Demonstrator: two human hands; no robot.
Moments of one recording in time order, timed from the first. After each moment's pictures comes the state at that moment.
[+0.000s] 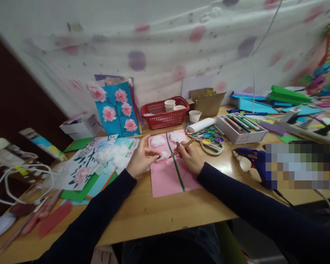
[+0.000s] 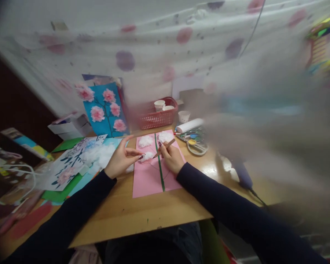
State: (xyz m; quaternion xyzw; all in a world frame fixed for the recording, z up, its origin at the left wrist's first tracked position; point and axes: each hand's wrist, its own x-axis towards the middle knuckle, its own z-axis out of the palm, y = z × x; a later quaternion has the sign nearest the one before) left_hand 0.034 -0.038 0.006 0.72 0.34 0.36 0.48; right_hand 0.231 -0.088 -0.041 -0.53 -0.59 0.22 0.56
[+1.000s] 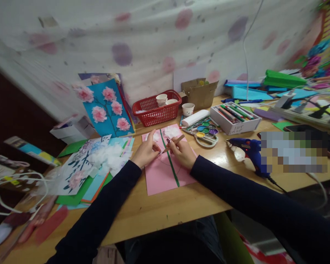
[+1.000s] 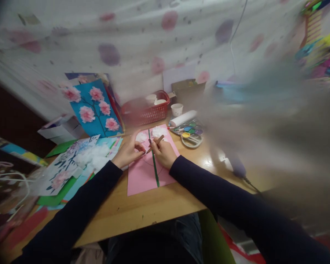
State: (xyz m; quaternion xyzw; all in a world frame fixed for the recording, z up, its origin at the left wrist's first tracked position) left_hand 0.070 -0.013 -0.004 0.88 0.31 0.21 0.28; right_hand 0.227 -0.092 -0.032 -0.55 -0.63 0.15 0.53
